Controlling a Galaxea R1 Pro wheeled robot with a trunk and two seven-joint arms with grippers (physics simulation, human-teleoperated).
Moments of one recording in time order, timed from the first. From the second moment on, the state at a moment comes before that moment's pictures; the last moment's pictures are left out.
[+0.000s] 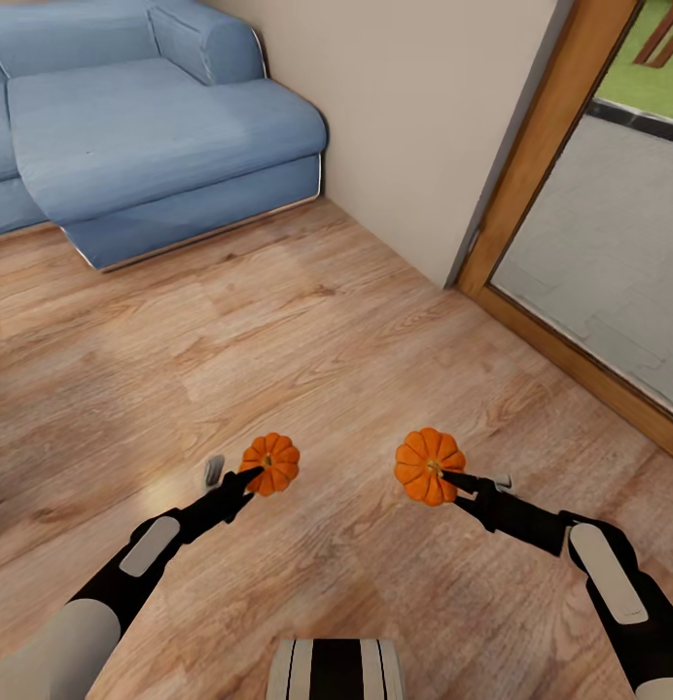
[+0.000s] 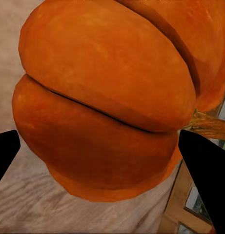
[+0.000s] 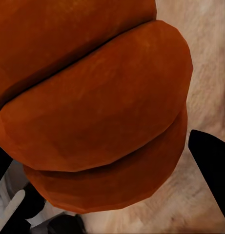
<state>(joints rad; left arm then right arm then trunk) -0.66 0.16 -0.19 -0.63 1.28 0.46 -0.34 -0.43 -0.25 -0.13 -1.18 -0.99 0.96 0.43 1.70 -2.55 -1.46</state>
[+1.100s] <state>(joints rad) -0.66 0.17 -0.18 -0.69 1.28 0.60 -0.37 -0.43 -0.24 -0.13 -1.15 -1.01 0.96 0.44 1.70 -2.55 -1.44</state>
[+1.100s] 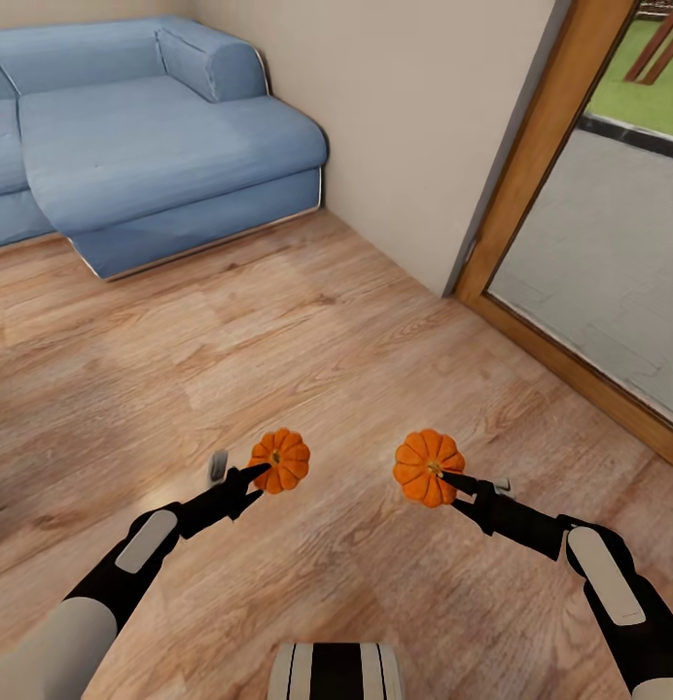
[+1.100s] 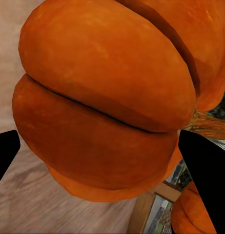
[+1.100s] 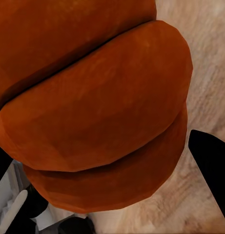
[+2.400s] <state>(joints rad) -0.66 0.17 -0.18 -0.69 1.27 0.60 -0.37 -0.43 -0.24 -0.13 -1.15 -1.01 0.96 0.44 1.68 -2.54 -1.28</state>
